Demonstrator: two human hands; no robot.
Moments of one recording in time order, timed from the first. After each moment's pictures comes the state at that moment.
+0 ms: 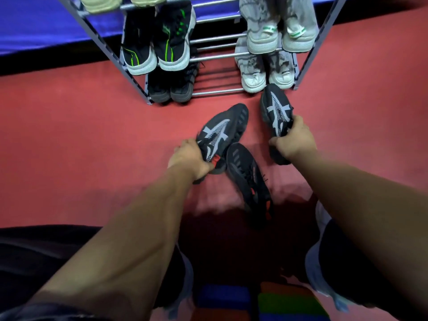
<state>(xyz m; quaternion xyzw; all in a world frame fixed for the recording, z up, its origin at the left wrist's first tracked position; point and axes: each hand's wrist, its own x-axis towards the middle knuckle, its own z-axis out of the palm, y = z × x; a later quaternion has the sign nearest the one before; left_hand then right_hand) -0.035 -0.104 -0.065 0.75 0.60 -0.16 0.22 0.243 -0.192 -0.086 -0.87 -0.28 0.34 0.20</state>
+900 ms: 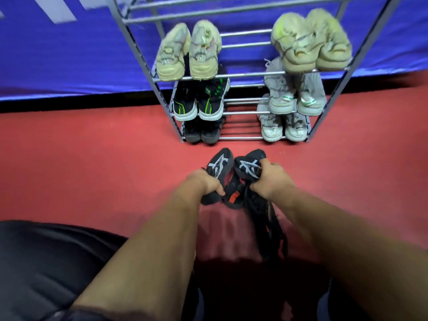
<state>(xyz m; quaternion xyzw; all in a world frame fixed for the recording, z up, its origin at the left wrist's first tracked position) -0.054 -0.086 0.022 0.53 0.70 -0.13 0.46 0.148 -0.164 -0.002 -0.81 -0.49 0.33 0.07</state>
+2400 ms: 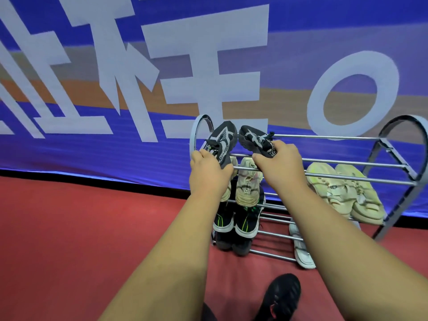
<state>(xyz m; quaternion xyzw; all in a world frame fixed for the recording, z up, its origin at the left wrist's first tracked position) -0.049 0.094 0.283 0.67 0.68 0.29 0.08 0.127 0.068 0.289 -0.71 -0.51 0.14 0.46</state>
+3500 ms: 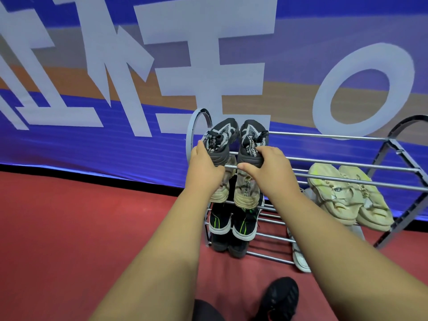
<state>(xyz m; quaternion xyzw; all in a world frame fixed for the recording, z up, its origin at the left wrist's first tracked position) -0.064 0.139 0.259 0.67 0.63 0.36 0.18 0.120 0.103 0.251 -0.69 -0.62 0.10 0.37</state>
